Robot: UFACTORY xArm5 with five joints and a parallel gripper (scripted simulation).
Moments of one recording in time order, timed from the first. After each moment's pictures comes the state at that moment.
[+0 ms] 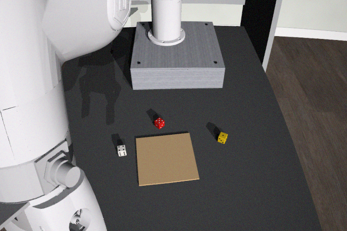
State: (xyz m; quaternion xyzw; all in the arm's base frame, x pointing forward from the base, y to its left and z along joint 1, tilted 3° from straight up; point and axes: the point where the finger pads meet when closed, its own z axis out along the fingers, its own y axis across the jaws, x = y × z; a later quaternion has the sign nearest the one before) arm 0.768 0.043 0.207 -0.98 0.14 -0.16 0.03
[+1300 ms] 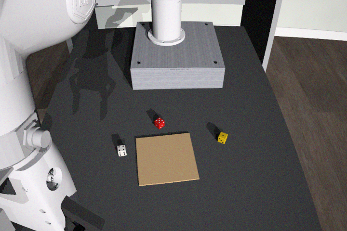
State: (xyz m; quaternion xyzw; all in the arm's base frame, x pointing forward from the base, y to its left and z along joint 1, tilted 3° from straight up) arm 0.733 -0.004 0.192 -0.99 0.02 -0.12 0.00
